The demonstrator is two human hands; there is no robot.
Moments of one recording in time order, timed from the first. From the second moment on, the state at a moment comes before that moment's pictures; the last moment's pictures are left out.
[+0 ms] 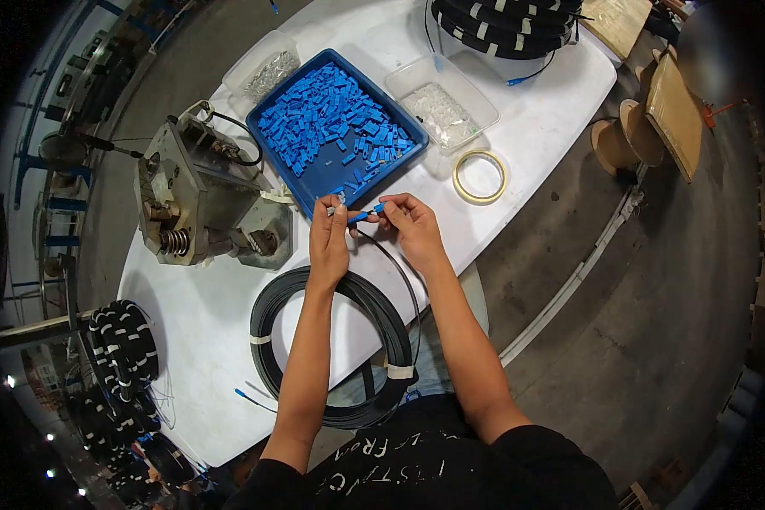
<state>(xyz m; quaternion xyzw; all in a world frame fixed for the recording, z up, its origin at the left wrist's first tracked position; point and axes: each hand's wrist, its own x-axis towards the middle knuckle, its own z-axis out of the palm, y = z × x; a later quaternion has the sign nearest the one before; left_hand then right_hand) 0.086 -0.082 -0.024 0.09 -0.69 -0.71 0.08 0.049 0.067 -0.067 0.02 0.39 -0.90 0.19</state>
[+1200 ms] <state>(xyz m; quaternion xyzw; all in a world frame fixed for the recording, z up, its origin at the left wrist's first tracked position) 0.087 -0.074 -0.004 0.02 -0.84 -0.53 0.11 0.048 0.069 -0.075 0.01 0.36 -0.91 0.19</state>
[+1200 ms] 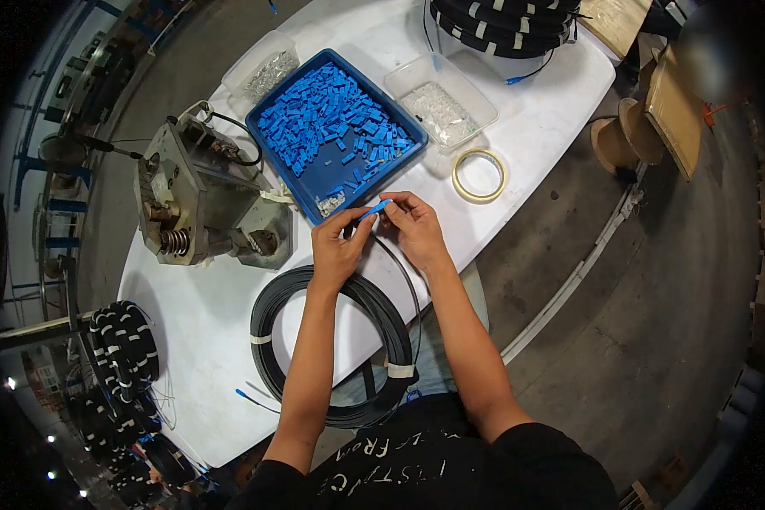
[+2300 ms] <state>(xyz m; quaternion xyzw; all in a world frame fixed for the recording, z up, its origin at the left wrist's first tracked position) 0.089 -0.073 -0.013 0.02 -0.84 -0.51 0.16 0.048 0.071 -0.073 0.00 0.36 -0.91 0.22</state>
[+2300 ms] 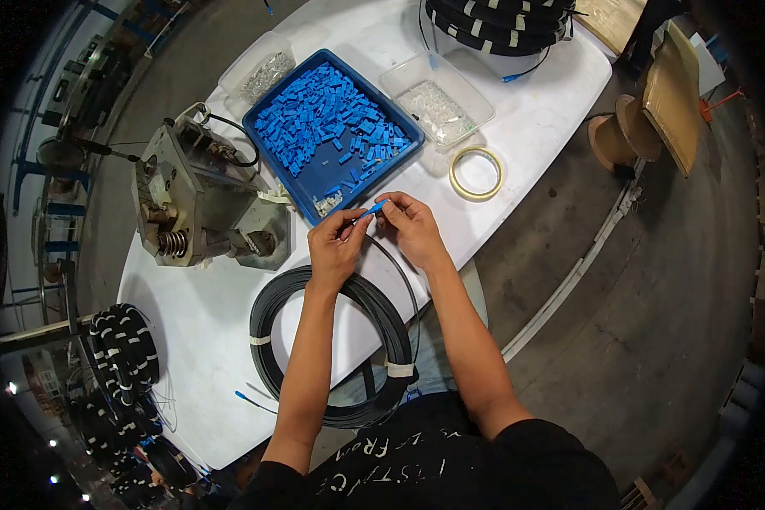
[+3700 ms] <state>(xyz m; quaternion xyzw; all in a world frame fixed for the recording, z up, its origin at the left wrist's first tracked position) 0.028 -0.018 0.008 -0.13 -0.86 -0.46 0.18 0.027 0.133 -0.009 0.01 0.57 -0.82 0.02</state>
